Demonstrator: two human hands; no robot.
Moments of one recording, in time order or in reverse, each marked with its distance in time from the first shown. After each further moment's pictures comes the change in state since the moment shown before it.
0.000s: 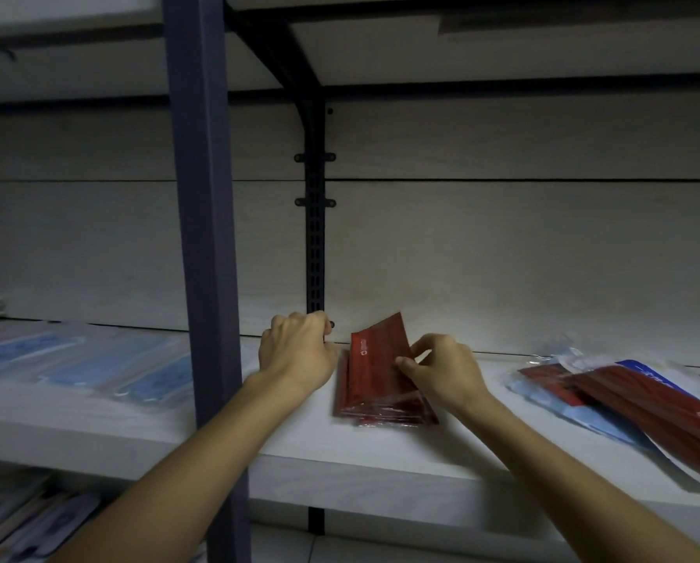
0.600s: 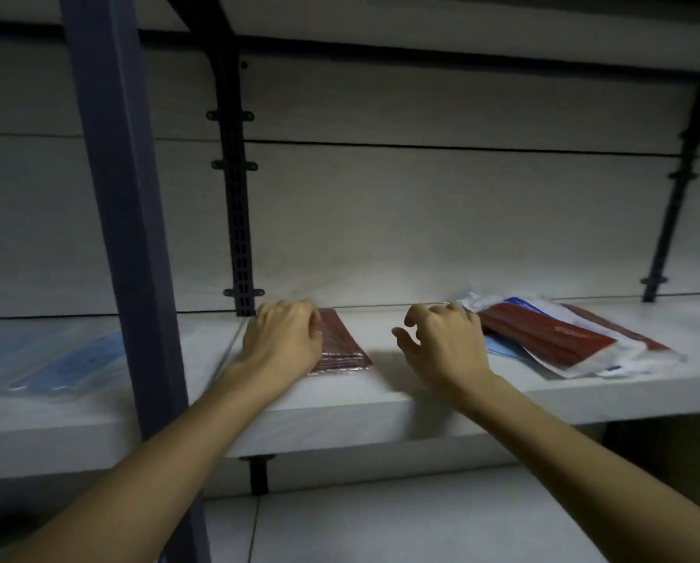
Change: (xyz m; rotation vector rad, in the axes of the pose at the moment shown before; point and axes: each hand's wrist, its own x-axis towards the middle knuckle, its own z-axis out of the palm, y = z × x) left_hand -0.031 0.031 0.023 -0.164 -0.062 0.252; right_hand -0.070 0.032 -0.045 -0.572 0.299 -0.080
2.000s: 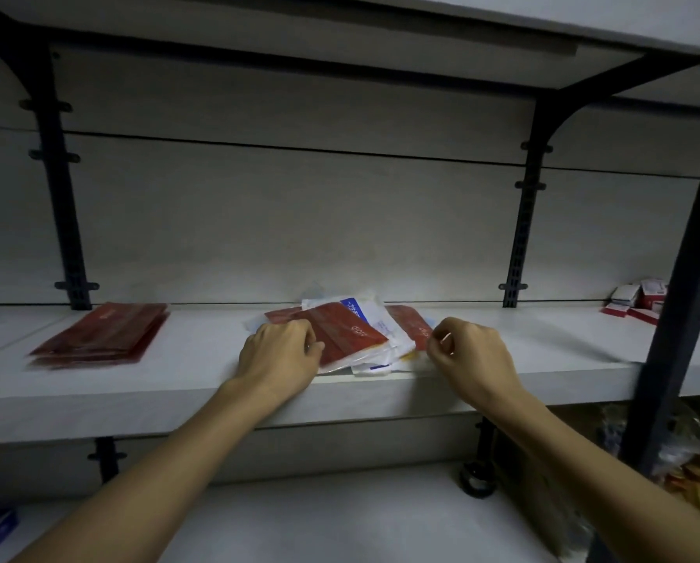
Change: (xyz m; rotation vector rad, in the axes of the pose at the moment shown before) left_hand -0.012 0.276 0.099 -0.076 -0.045 -0.040; right_hand -0.036 0.319 -0.073 0.198 -0.030 0.127
